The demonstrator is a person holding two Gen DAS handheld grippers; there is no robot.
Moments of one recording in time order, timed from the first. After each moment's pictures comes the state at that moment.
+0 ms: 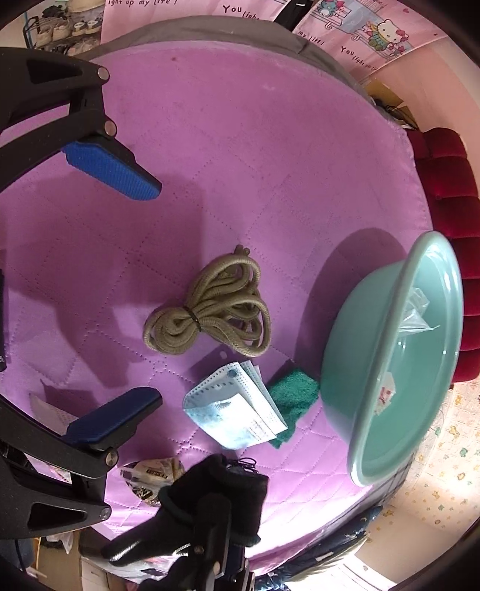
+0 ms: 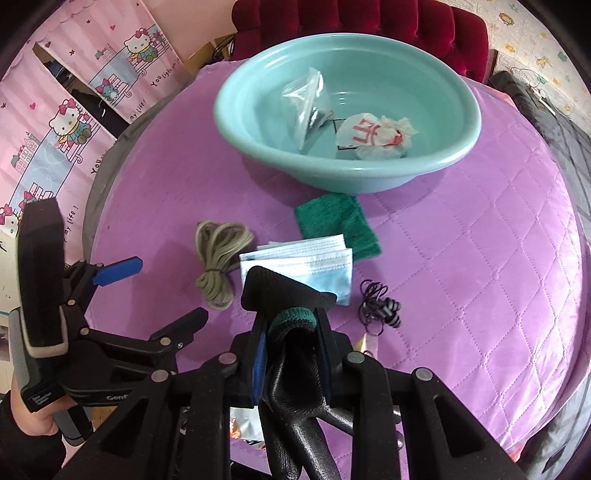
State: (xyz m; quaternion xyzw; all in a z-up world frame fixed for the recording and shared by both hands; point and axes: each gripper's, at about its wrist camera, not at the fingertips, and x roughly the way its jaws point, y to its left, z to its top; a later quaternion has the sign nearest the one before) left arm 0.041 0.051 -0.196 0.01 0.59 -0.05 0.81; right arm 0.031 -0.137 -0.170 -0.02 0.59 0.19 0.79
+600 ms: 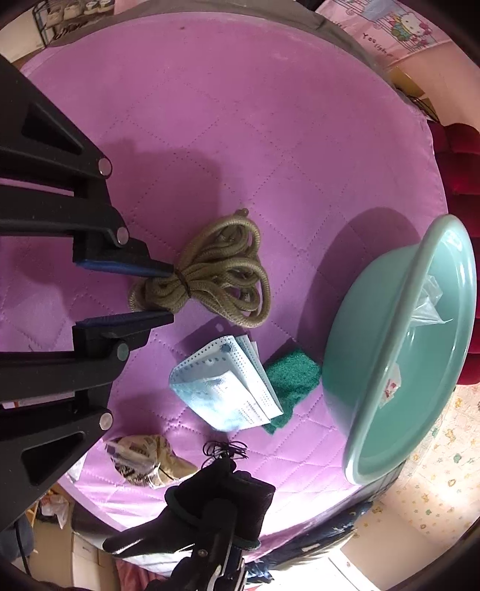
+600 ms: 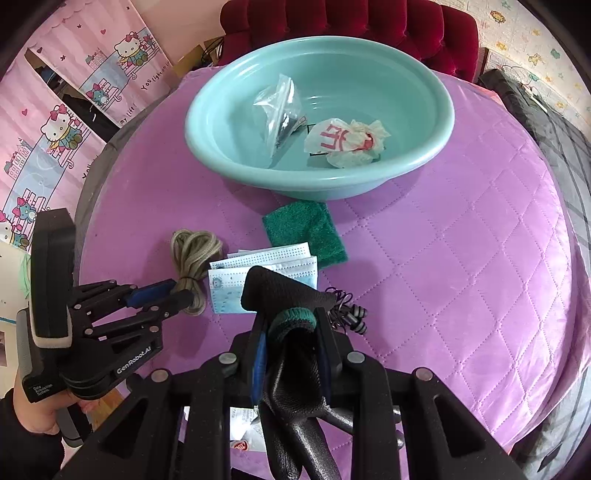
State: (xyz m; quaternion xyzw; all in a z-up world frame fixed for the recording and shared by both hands) left arm 0.056 0.039 -0.206 -0.04 0.60 -0.07 0.80; right arm 0.043 -0.162 -0.170 -0.03 0.59 0.17 0.79
